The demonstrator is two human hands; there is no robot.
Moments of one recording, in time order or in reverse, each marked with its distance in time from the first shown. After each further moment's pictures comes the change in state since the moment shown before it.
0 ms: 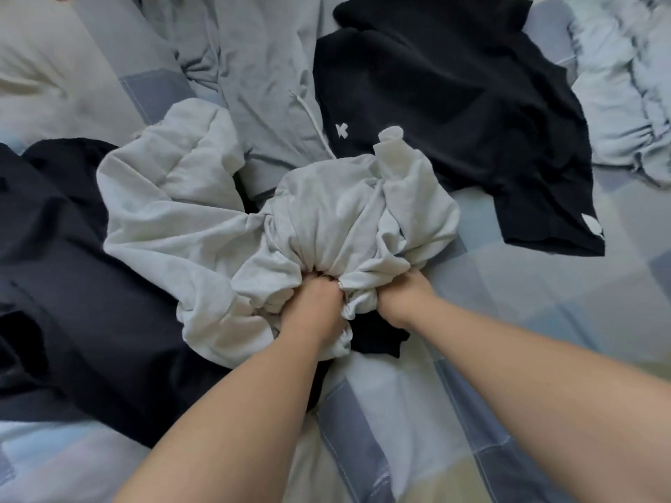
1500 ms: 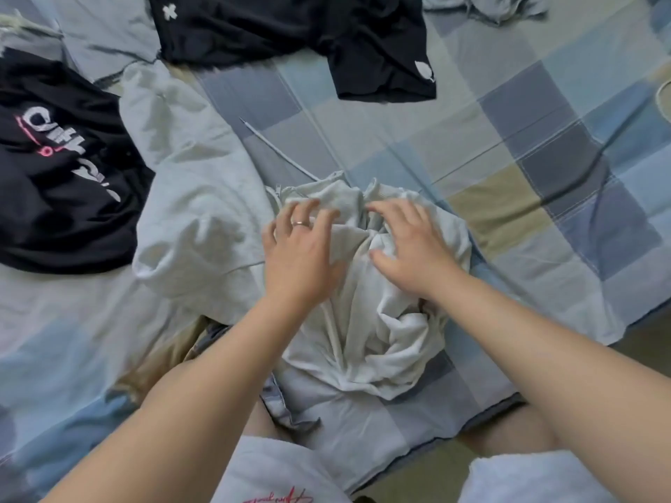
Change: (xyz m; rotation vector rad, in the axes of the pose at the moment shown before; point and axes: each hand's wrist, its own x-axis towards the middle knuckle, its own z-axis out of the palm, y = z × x) left_hand -0.170 0.302 0.053 -0.026 0.210 -0.002; right_hand -0.300 0.141 0.222 0.846 0.634 0.040
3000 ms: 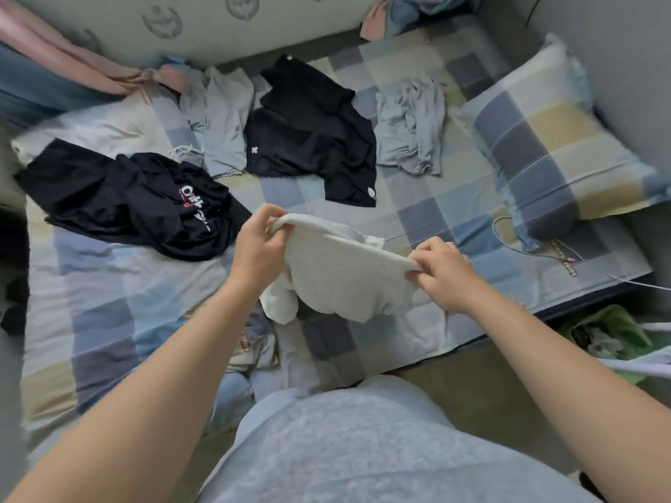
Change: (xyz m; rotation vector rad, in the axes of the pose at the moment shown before) left_hand -0.143 0.214 -0.352 -0.772 0.391 -0.316; right_hand -0.231 -0.051 -0.395 -0.087 -0.185 -0.058
